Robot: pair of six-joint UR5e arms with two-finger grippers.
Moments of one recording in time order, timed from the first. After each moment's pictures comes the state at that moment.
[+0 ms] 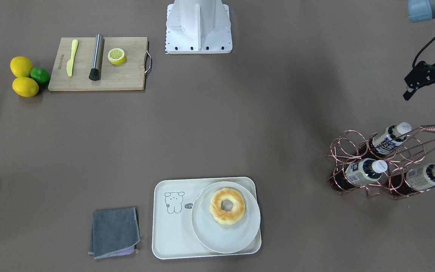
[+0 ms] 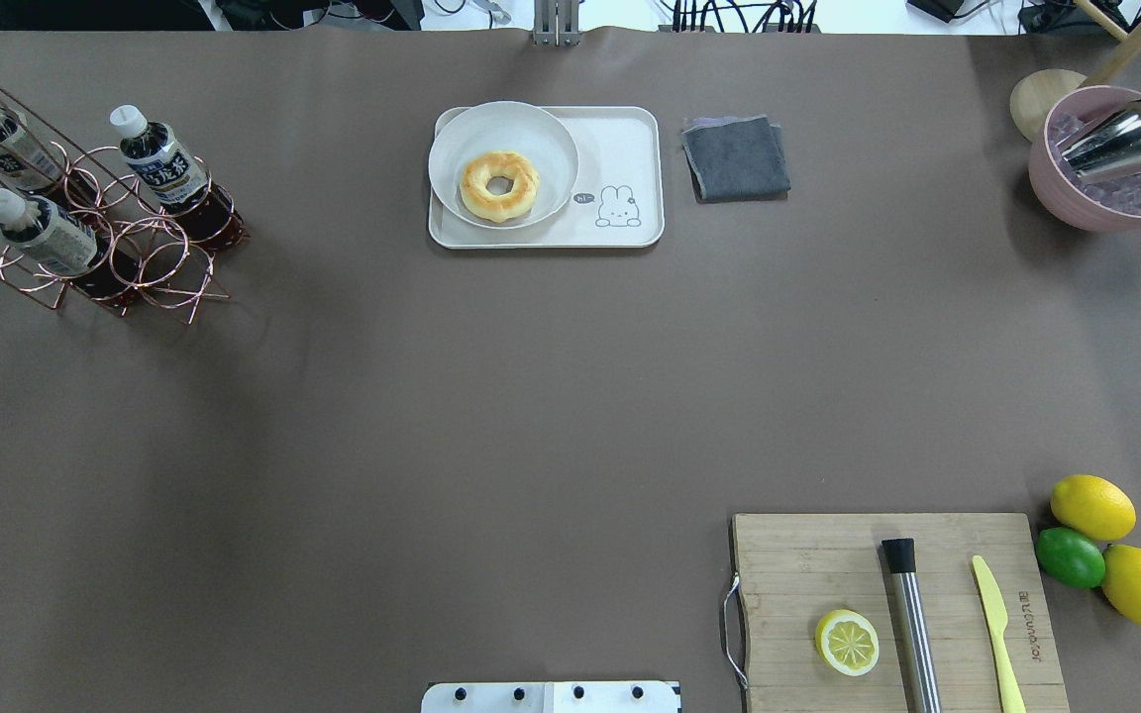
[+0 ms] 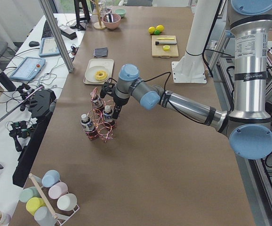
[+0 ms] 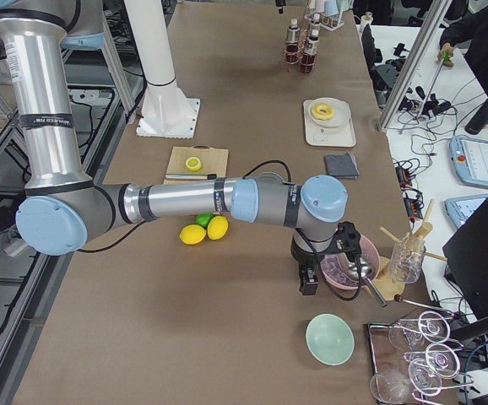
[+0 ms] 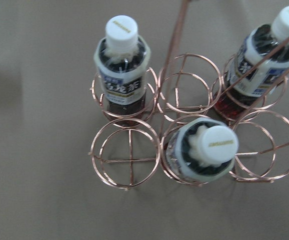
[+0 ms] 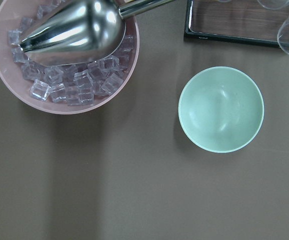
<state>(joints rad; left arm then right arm) -1.23 -1.51 -1.98 -1.93 -2.20 -0.55 1.68 -1.43 1.59 -1.78 2.30 -0.21</state>
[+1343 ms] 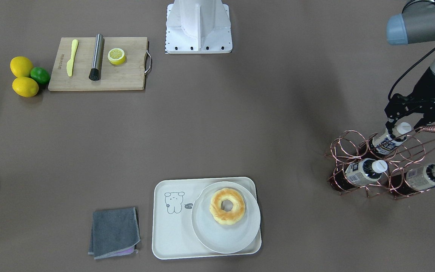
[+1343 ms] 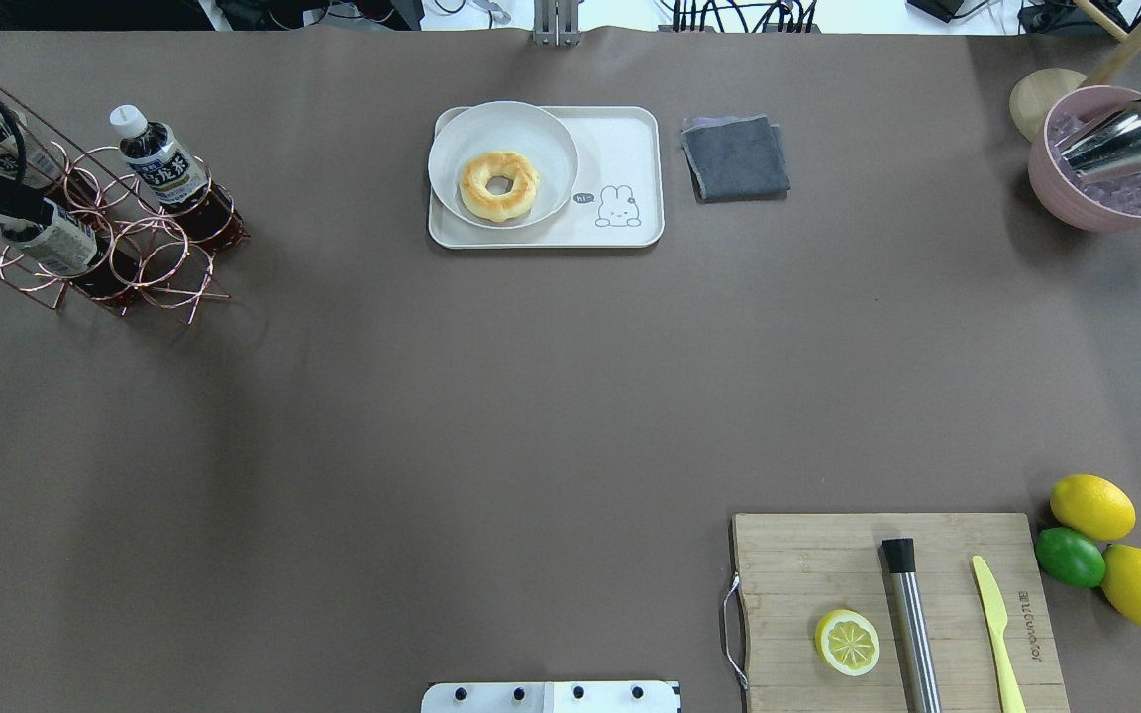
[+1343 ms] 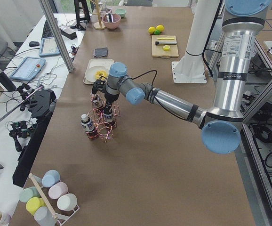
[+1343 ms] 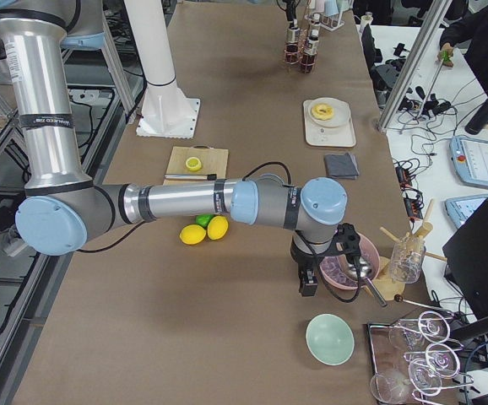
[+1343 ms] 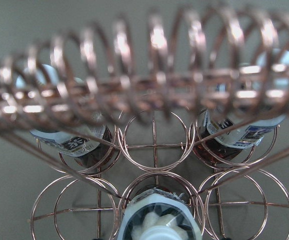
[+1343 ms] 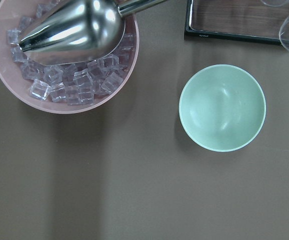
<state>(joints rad) -1.14 -1.67 -1.84 -1.93 -2.10 -0.60 1.68 -1.43 1.58 -1.78 2.31 -0.21</state>
